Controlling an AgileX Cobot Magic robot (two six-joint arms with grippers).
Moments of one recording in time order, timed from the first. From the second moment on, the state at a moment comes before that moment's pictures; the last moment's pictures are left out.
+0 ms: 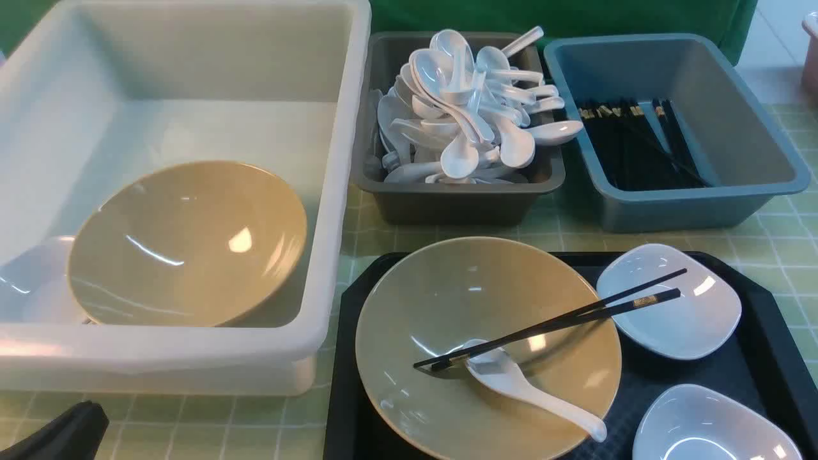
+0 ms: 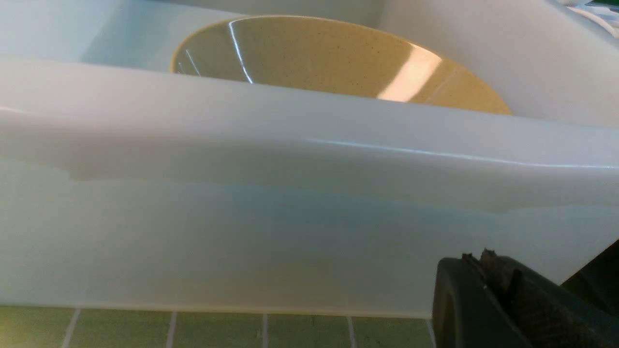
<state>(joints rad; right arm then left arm) -0.05 -0.02 0.01 0.02 0.27 -0.21 -0.12 -0.01 0.03 -0.05 0.33 -0.06</state>
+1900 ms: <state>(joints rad) -0.05 -0.02 0.03 0.02 -0.15 0.08 -0.12 -0.01 0.03 -0.17 -0.03 -0.16</state>
